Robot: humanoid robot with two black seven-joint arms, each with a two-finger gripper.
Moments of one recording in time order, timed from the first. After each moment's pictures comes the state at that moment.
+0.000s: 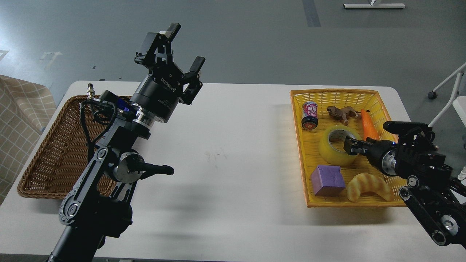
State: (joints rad) left arm -0.25 -0.04 -1.40 -1.57 0.95 -0.19 -0.06; right arm 0.37 -0.36 1.07 1.19 -2.18 0.43 -0.17
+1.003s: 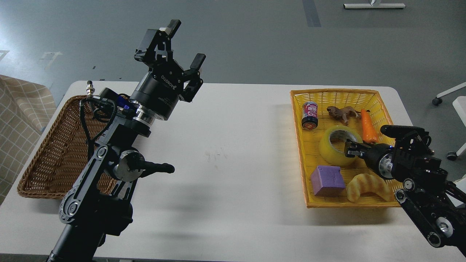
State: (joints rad) left arm -0.26 -0.04 -1.40 -1.58 0.95 -0.19 -0.06; right arm 0.36 -0.35 1.07 1.17 -2.18 0.41 -0.17
